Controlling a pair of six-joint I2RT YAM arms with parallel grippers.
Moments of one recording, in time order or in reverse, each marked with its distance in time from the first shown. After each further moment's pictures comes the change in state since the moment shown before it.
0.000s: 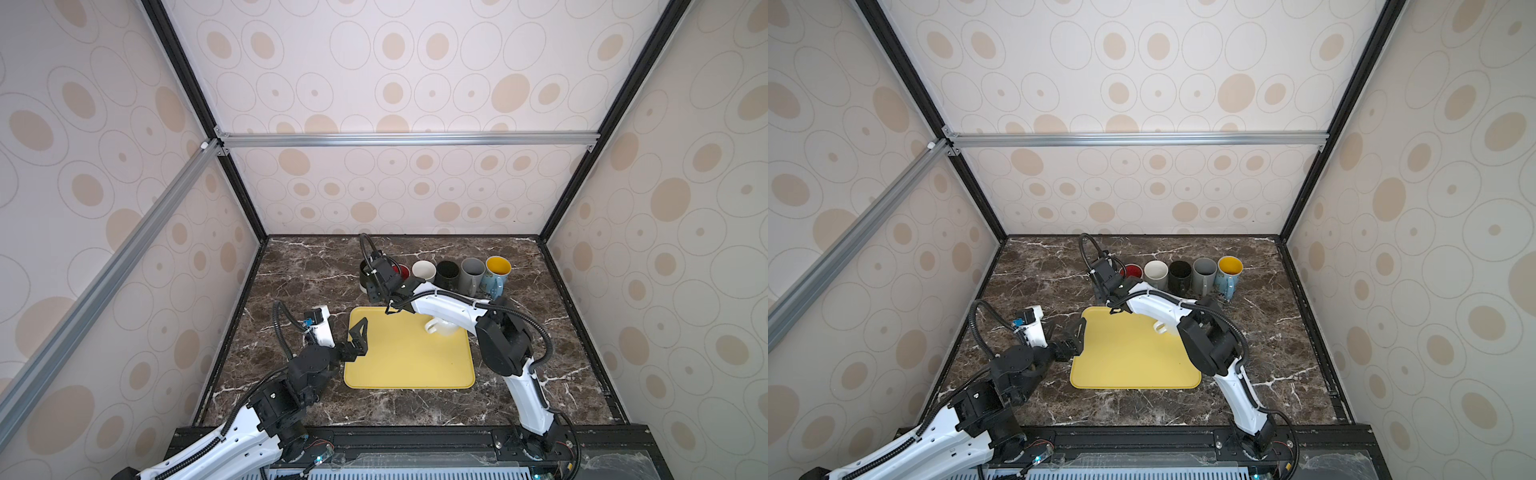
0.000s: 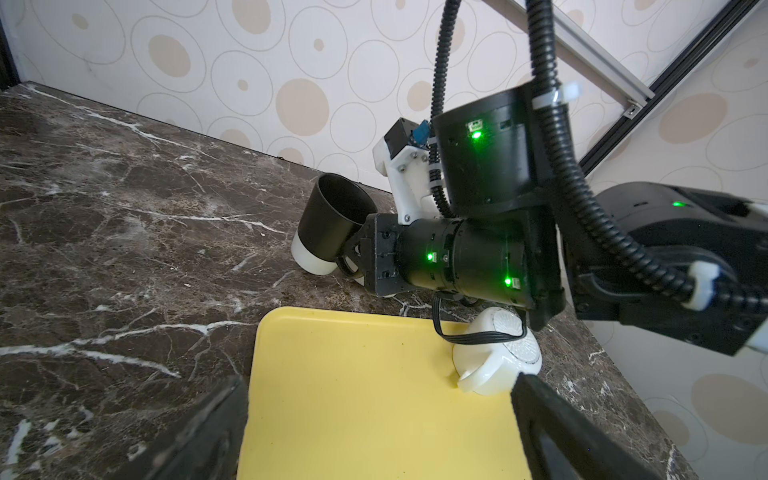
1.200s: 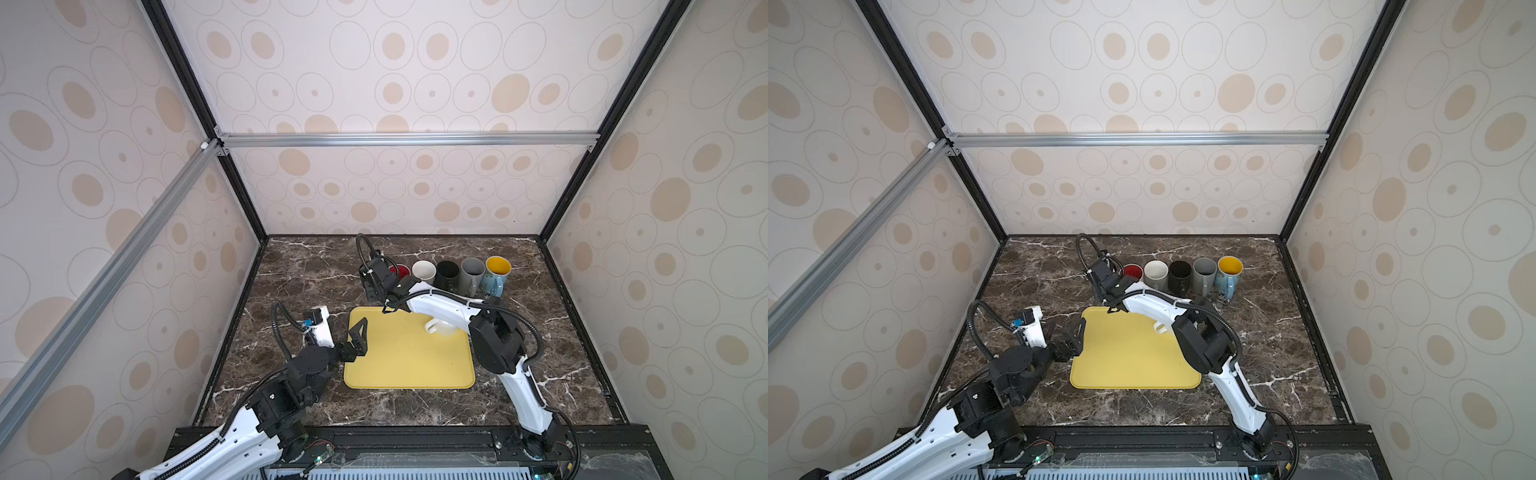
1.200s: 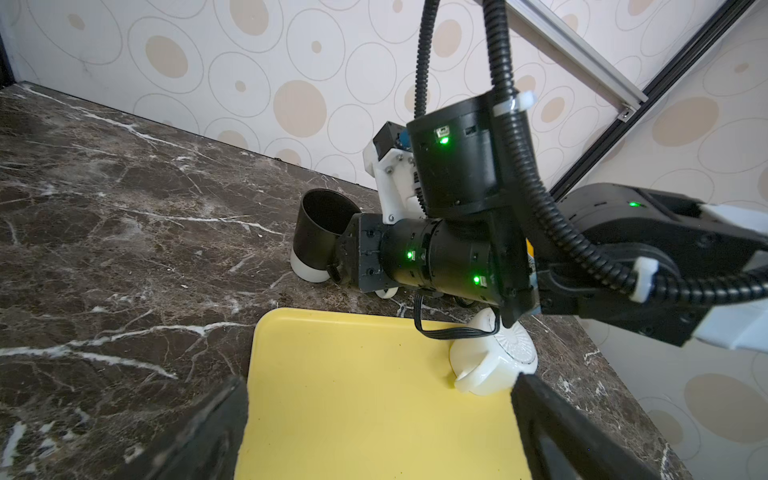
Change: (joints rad) left arm 0.000 -0.014 -0.003 0.001 0.004 0.000; right arm 0.001 0.056 0.066 -0.015 0.045 0.014
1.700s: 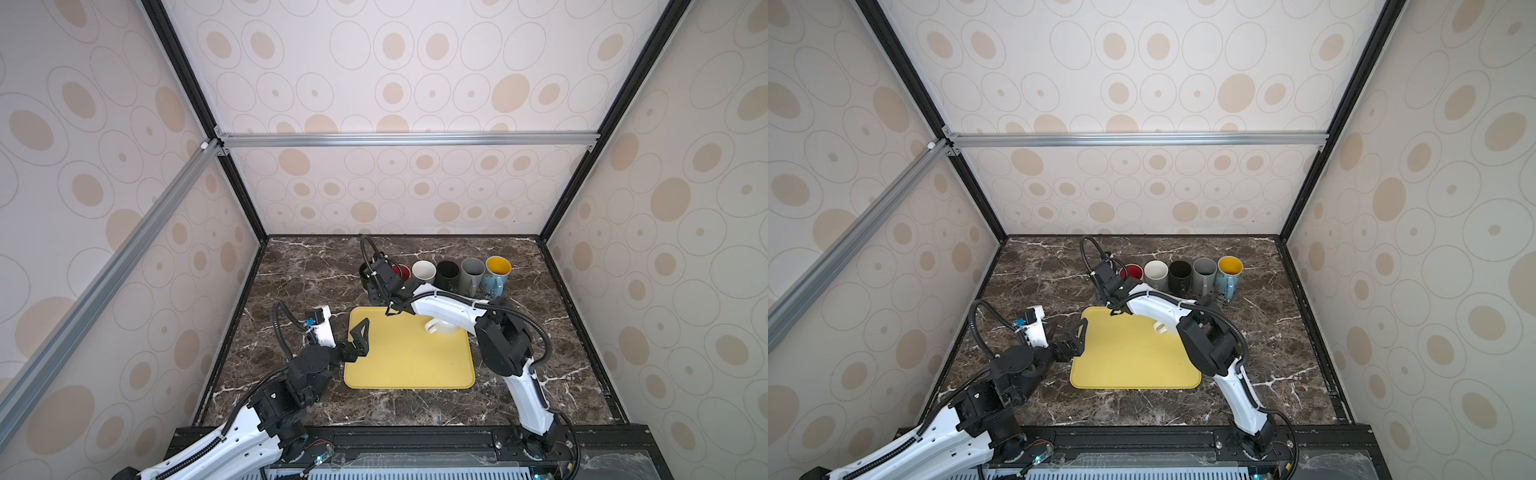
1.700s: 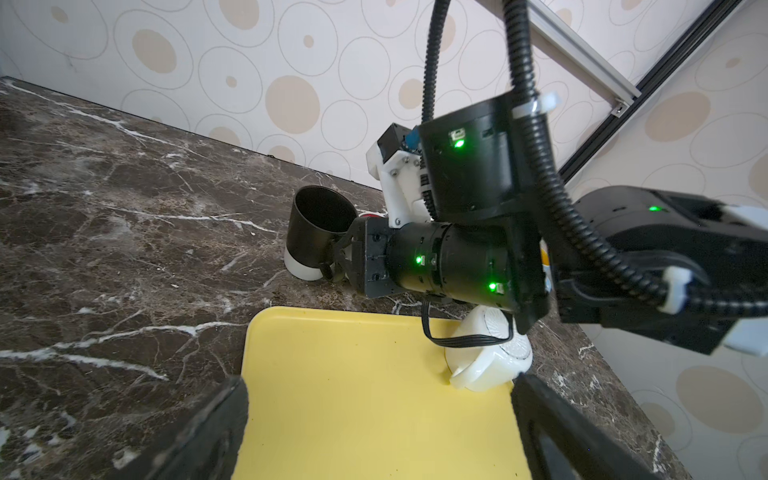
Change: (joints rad) left arm 0.000 0.034 -0.002 0.023 0.028 0.006; right arm 0.001 -0.094 -0.109 0.023 -0.030 0.016
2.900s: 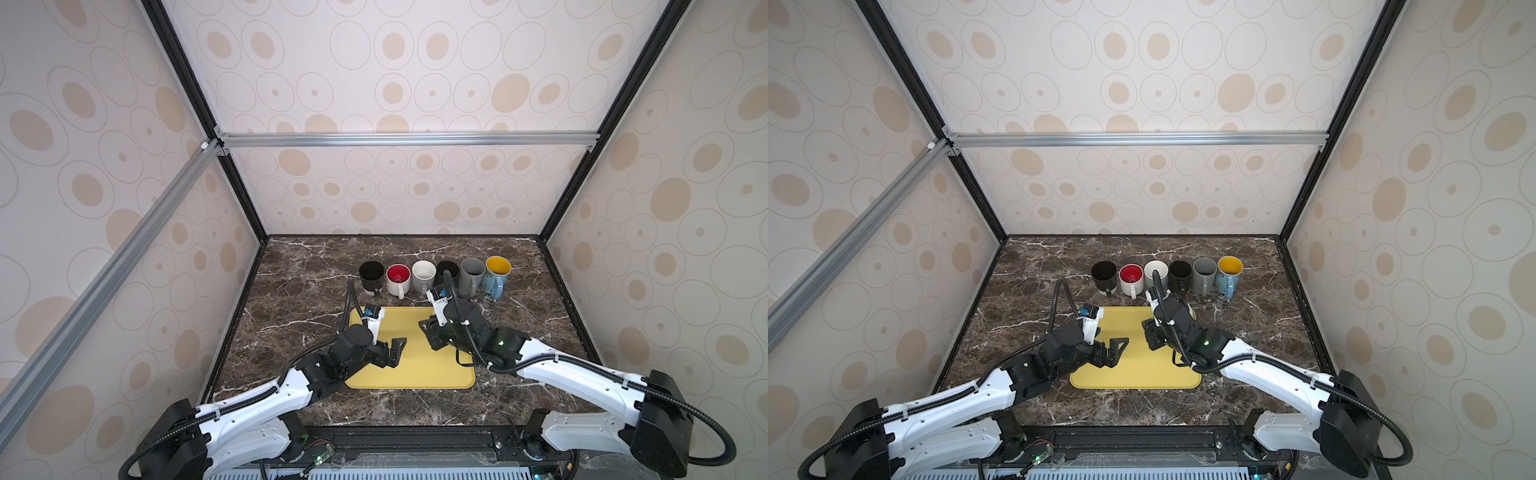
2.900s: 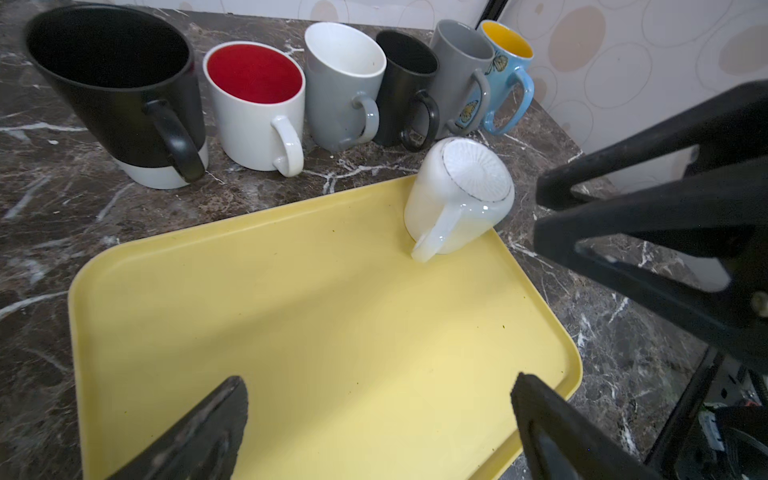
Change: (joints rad) left arm -0.008 0.493 0.137 0.061 0.372 0.148; right arm 0.018 -0.969 -0.921 0.059 -0.135 -0.075
